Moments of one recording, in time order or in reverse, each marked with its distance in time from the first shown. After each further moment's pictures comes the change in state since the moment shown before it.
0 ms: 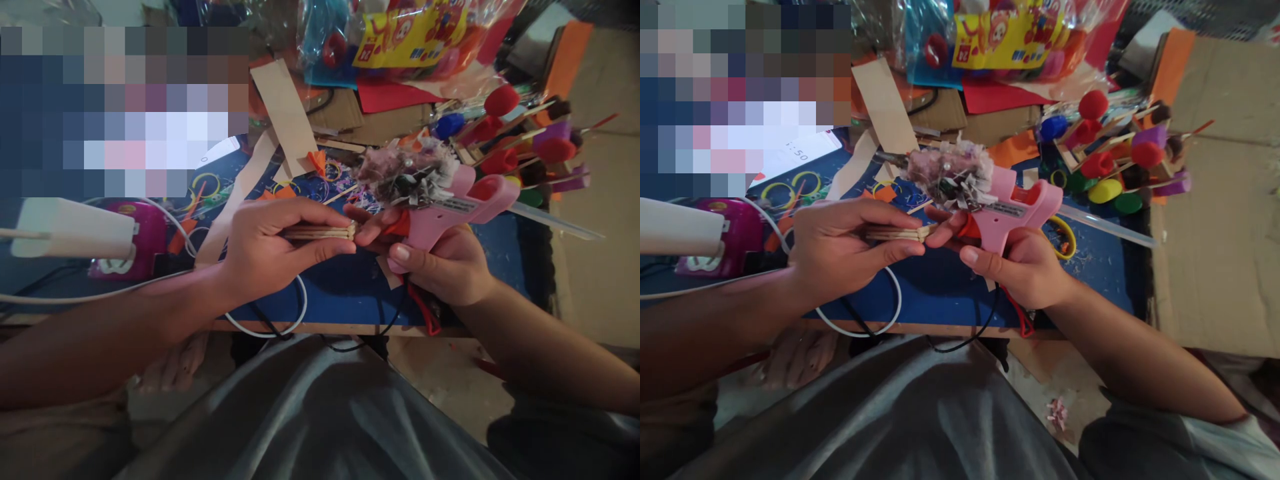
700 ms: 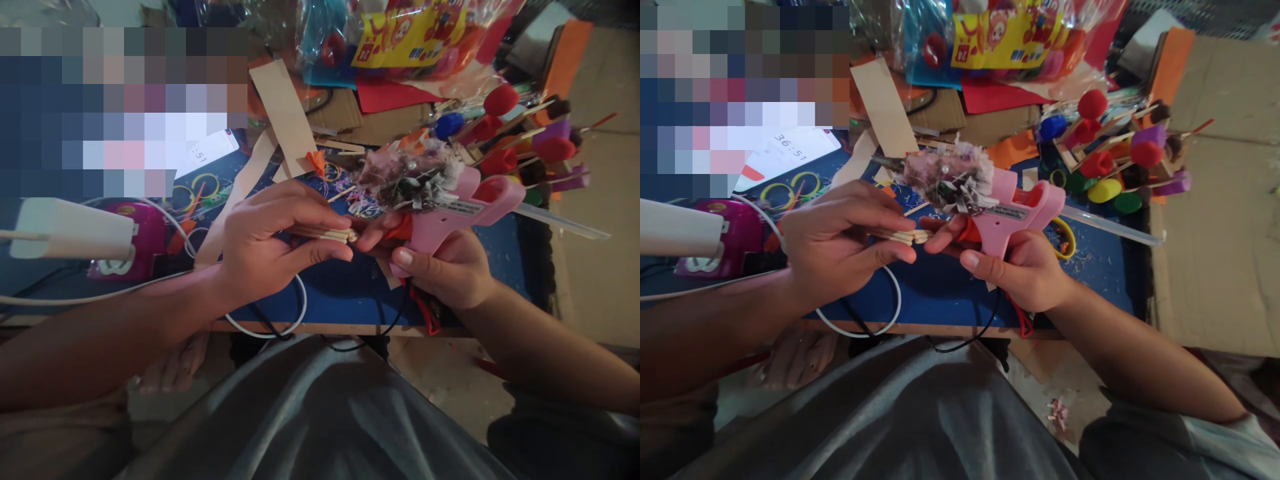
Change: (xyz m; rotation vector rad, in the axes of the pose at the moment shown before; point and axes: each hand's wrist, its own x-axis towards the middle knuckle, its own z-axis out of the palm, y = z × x) left_hand 0.001 -0.008 0.000 0.096 0.083 0.139; right_hand -0.004 0.004 0.001 0.050 -0.037 -0.036
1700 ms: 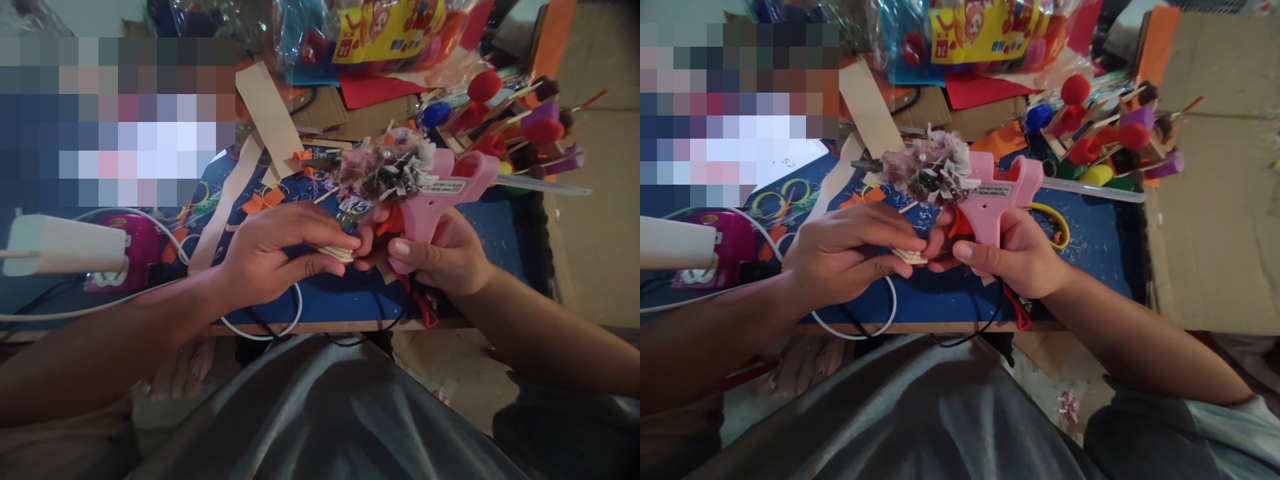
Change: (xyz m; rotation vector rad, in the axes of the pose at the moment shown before) left_hand 0.012 -0.001 -0.004 -0.194 -0.348 0.079; right_hand 0.007 -0.013 -0.001 0.198 -0.002 0.131
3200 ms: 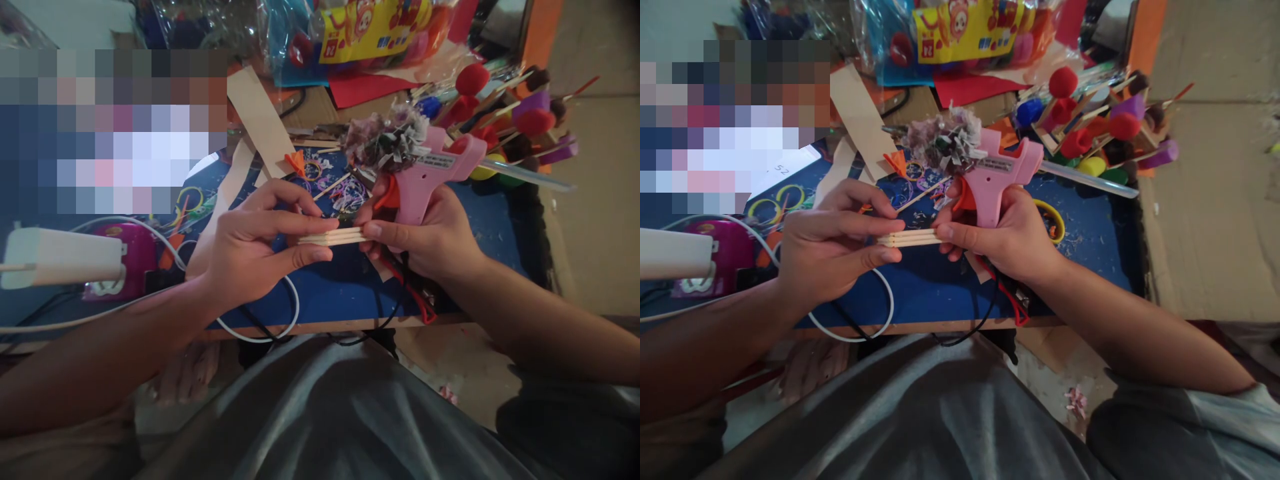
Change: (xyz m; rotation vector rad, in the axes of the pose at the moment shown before) left_hand -0.014 -0.013 0.006 0.024 0.202 -0.135; right_hand 0.012 -0.004 0.009 -0.127 0.331 0.012
